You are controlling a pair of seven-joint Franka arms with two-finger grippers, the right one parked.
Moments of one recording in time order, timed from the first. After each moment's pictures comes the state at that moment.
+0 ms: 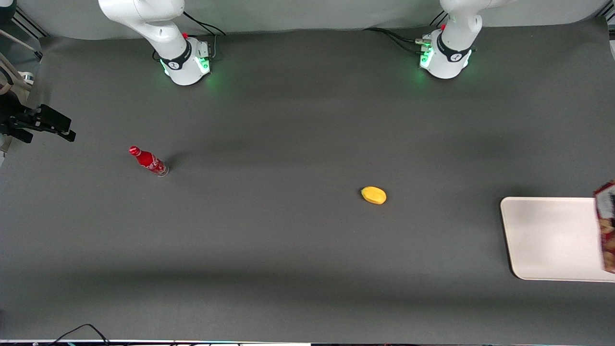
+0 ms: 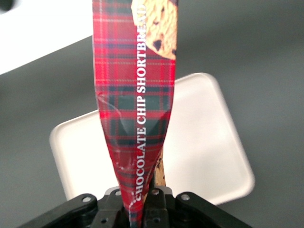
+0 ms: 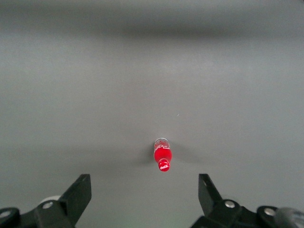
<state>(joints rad) 0.18 0.45 0.24 -1.55 -0.23 2.23 0.86</state>
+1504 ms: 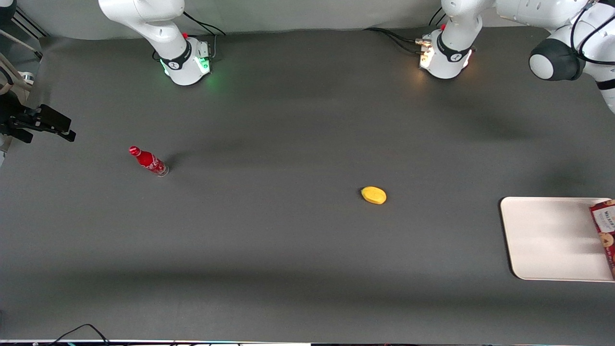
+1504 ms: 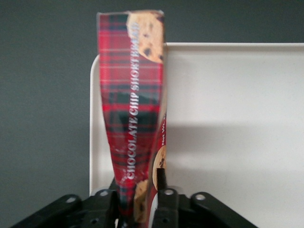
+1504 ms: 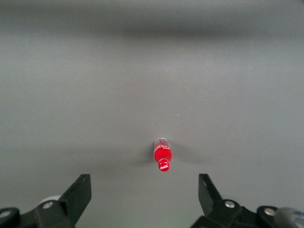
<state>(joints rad) 0.36 1.05 0.30 -1.01 -0.31 2.17 0.65</state>
